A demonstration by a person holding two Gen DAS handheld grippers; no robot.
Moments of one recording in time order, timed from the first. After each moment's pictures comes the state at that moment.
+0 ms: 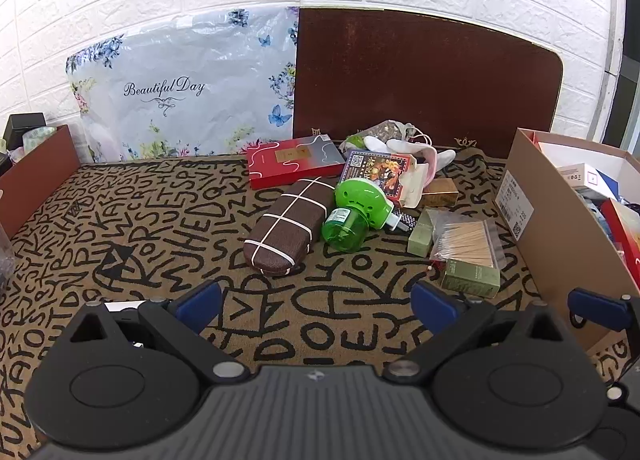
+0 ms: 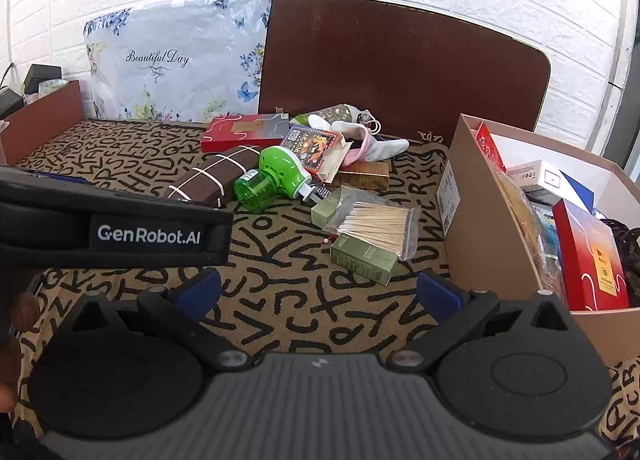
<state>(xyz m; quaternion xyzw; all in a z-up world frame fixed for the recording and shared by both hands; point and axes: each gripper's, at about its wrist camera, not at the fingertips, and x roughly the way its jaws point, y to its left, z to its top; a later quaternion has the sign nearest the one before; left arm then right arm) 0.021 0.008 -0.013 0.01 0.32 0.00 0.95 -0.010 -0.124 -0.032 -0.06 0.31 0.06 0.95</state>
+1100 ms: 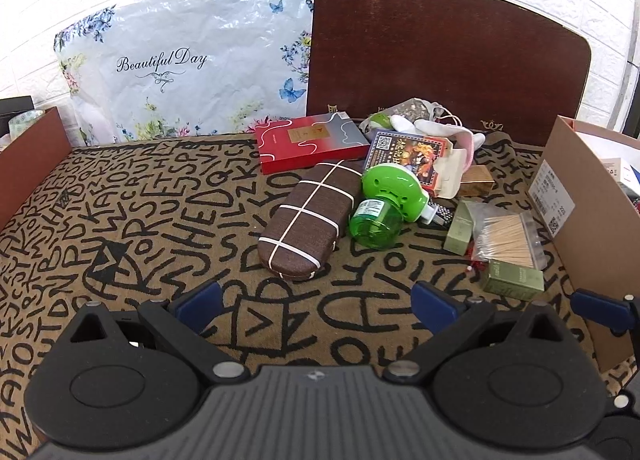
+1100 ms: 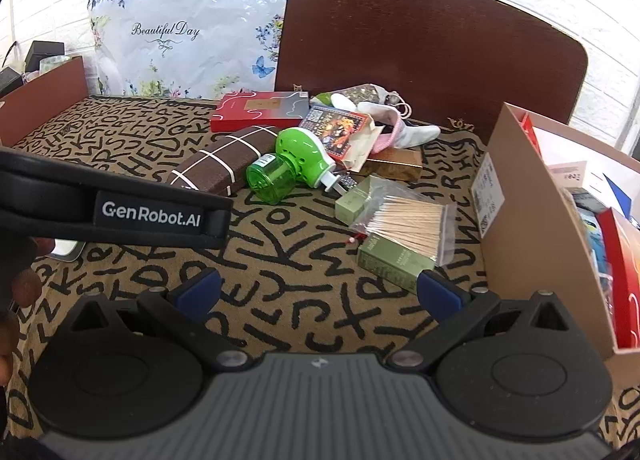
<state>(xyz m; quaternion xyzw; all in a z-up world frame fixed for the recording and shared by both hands) 0.068 0.033 -0.031 0.01 0.35 0.00 0.94 0.031 -0.103 -0.052 -0.07 0.33 0.08 0.94</state>
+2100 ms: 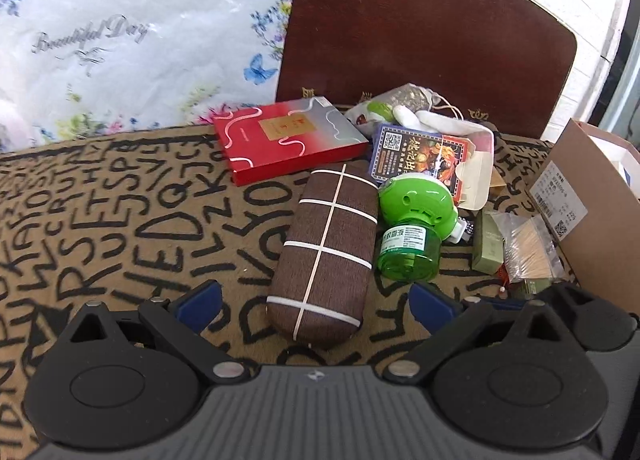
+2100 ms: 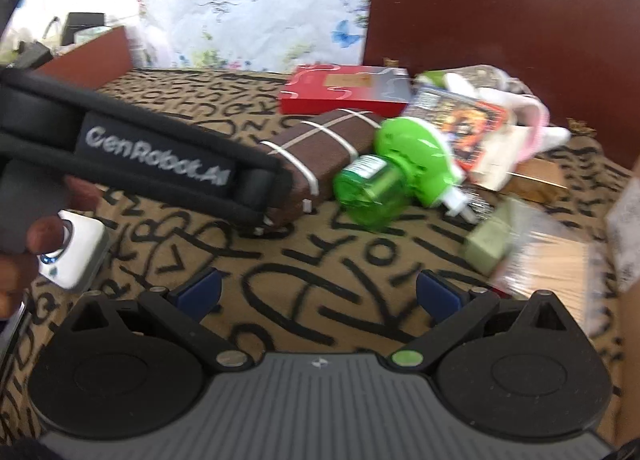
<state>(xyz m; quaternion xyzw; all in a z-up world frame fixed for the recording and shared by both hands) 0.163 0.092 -0.060 -0.01 0.39 -0.13 0.91 0.116 -0.045 -0.095 -0.06 0.37 0.19 0.91</state>
